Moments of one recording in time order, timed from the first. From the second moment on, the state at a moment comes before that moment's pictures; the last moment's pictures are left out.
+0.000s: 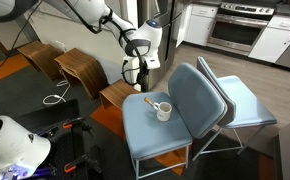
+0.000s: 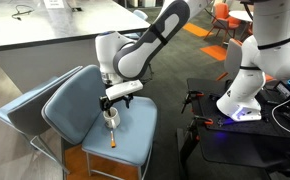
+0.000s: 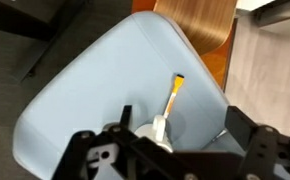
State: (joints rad) arm 0.10 0.52 0.09 -1.89 0.21 2.37 0.90
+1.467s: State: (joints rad) arm 0.19 1.00 0.03 -1.59 0.41 2.52 1.13
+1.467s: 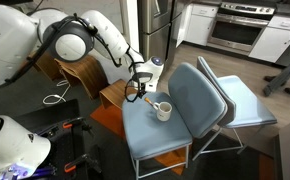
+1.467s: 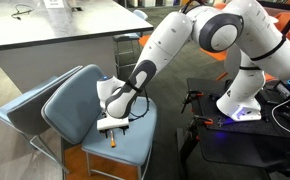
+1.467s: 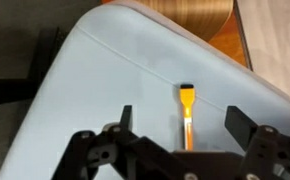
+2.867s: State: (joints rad) arm 0.19 1.29 0.02 -1.24 0.40 2.50 1.15
